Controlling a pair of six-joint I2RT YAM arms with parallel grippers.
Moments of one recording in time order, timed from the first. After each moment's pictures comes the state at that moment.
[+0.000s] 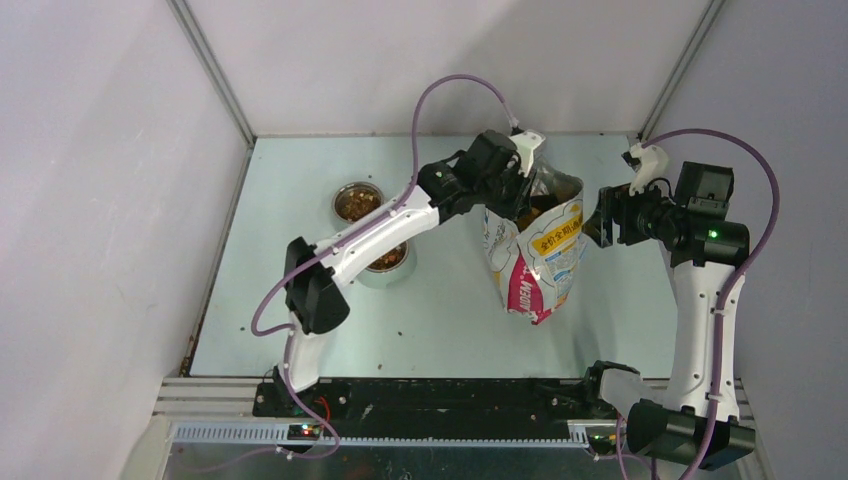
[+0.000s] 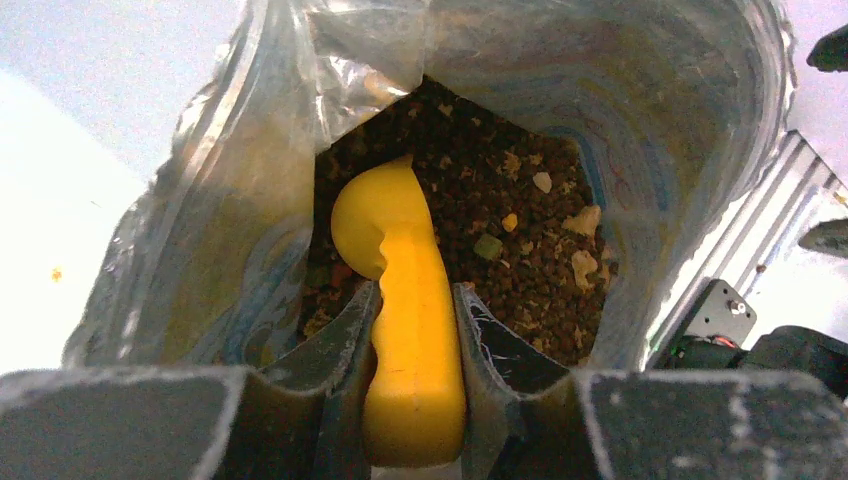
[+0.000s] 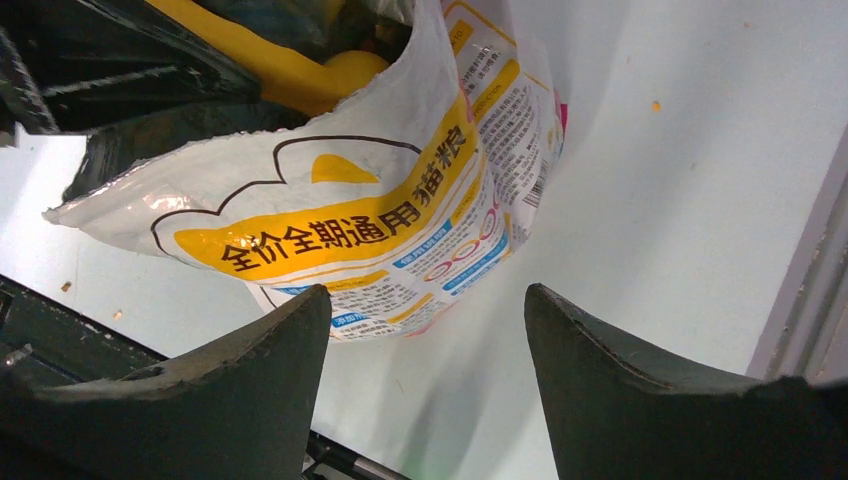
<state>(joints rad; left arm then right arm) -0.90 2.00 2.07 -0.65 0.12 -0.23 -0.23 1.07 1.35 -1.04 -0.56 -0.28</state>
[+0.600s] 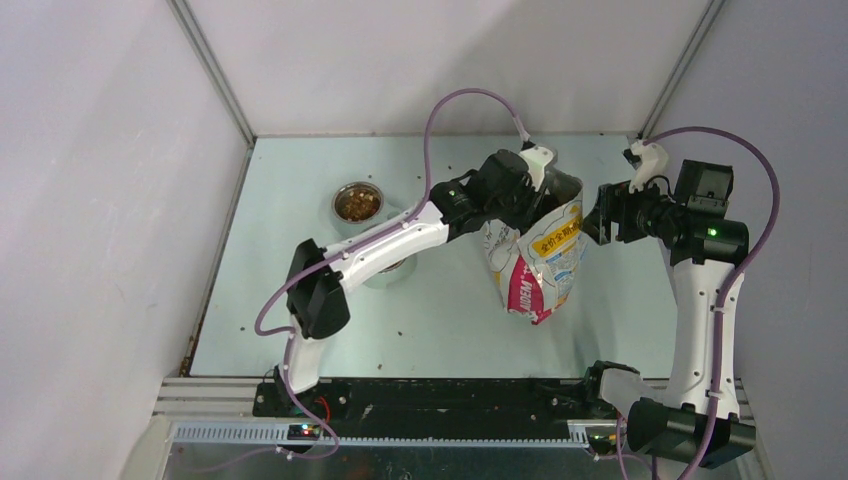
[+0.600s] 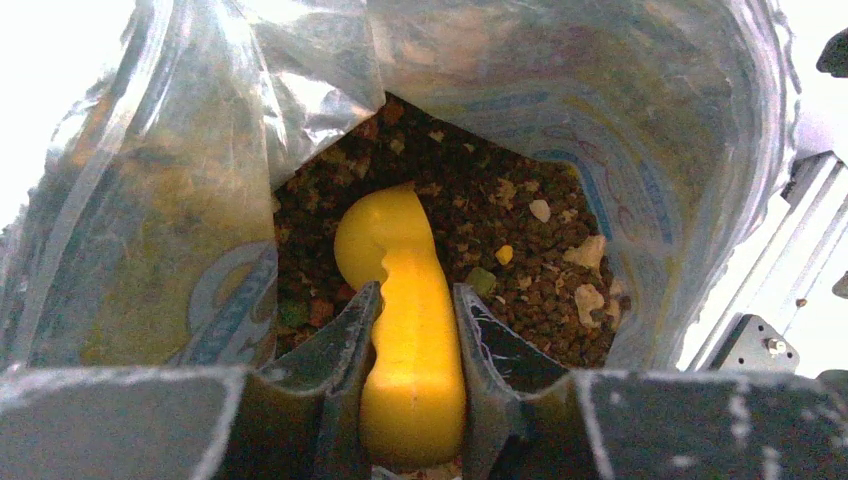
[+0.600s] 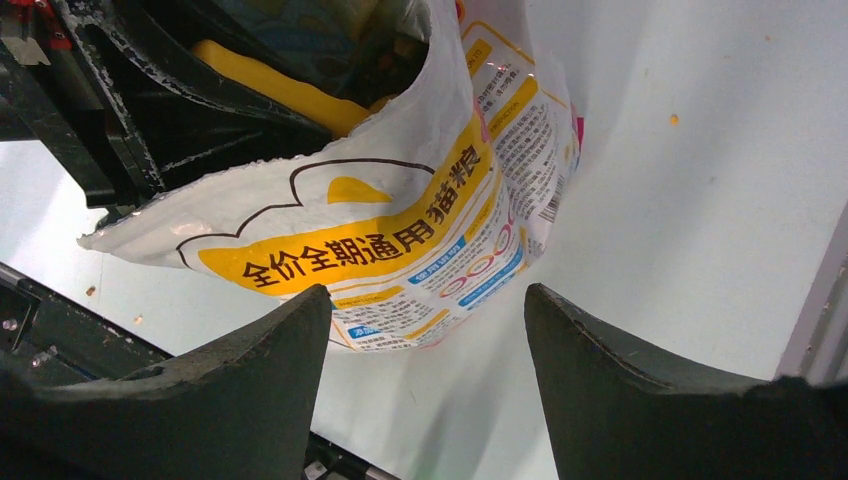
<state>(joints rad) -0.97 2.00 1.94 -0.46 0.00 -0.23 -0.22 1.08 1.35 -1.02 -0.60 -0.26</state>
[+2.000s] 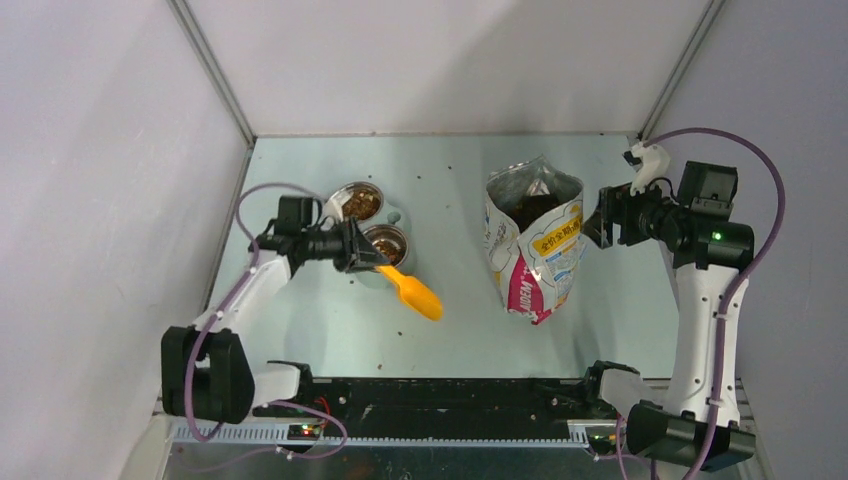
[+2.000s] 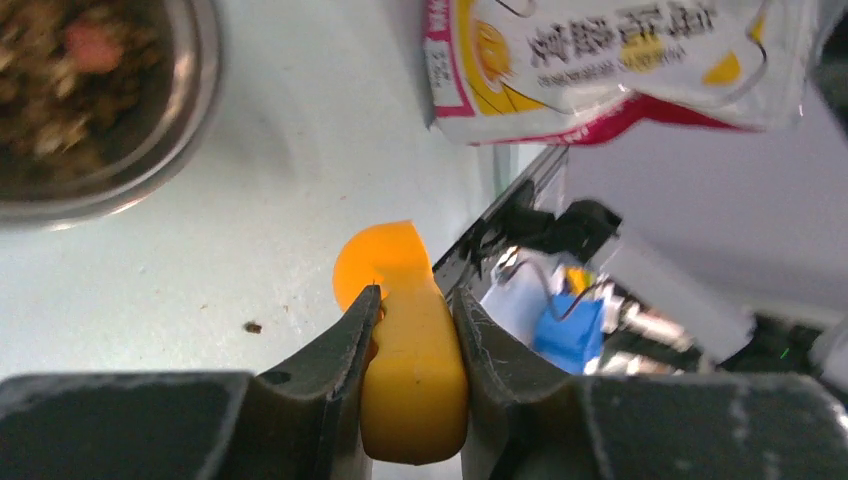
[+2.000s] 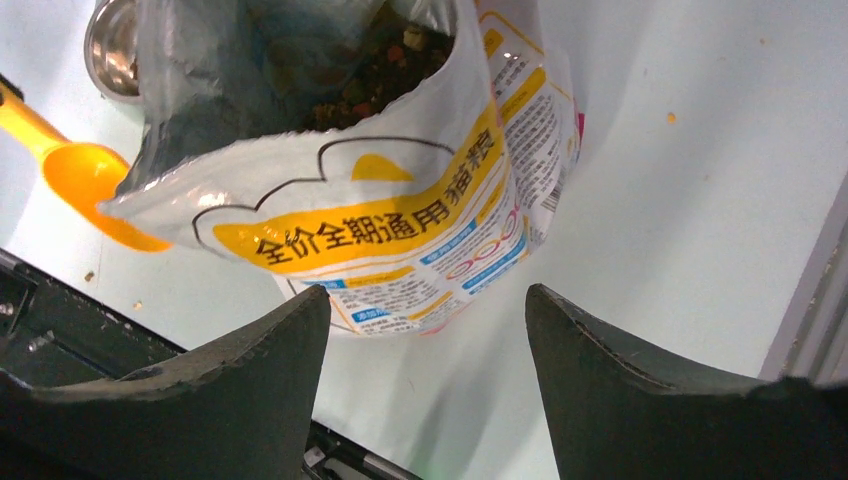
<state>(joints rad) -0.15 1.27 0.91 -0.50 0.91 -0.47 -0.22 1.07 1.38 -1.06 -0.59 -0.27</state>
